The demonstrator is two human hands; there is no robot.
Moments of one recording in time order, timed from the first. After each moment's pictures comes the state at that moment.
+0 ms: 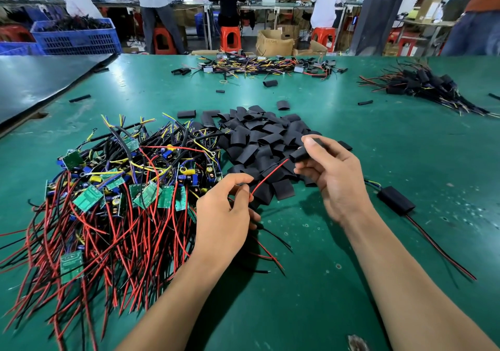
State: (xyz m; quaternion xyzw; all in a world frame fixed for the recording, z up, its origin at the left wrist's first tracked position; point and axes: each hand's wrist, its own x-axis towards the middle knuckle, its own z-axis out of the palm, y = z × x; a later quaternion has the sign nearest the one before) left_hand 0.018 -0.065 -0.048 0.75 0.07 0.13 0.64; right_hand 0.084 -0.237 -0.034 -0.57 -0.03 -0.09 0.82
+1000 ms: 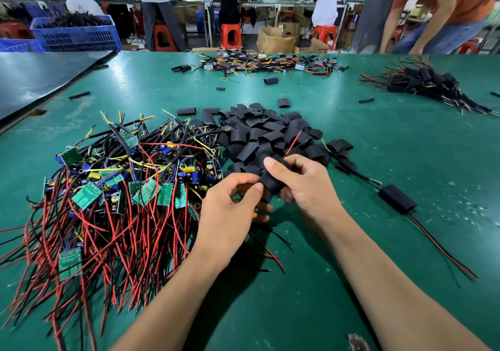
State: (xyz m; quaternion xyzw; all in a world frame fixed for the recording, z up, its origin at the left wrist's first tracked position) left_hand 0.019 -0.068 -0.050 0.67 0.03 0.08 0.74; right_hand 0.077 -0.205 -0.053 -0.66 -0.04 -0.01 0.75
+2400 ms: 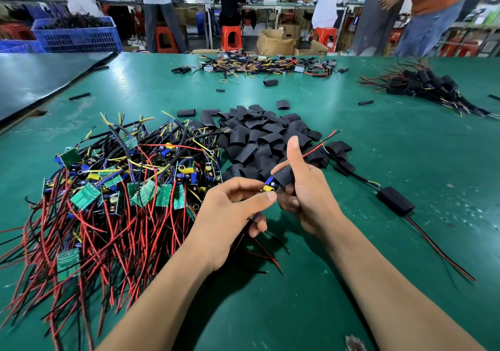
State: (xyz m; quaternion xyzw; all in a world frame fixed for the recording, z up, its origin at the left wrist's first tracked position) left_hand 0.022 -0.061 -0.050 0.61 0.00 -0.03 0.79; right_hand 0.070 -0.202 -0.041 -0.61 0.02 0.05 0.79
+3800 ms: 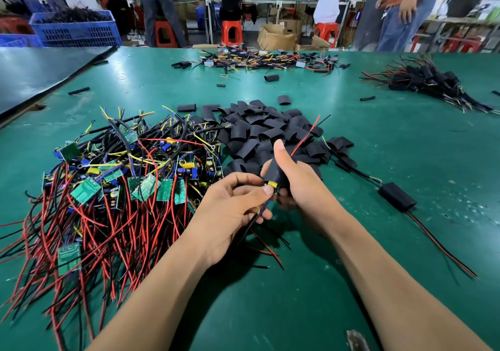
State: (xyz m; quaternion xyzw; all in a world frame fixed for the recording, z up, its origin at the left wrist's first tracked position) left_hand 0.021 -0.059 -0.043 0.57 0.03 -0.08 0.82; right_hand 0.068 -0.203 -0.039 -0.73 -0.05 0.12 0.67
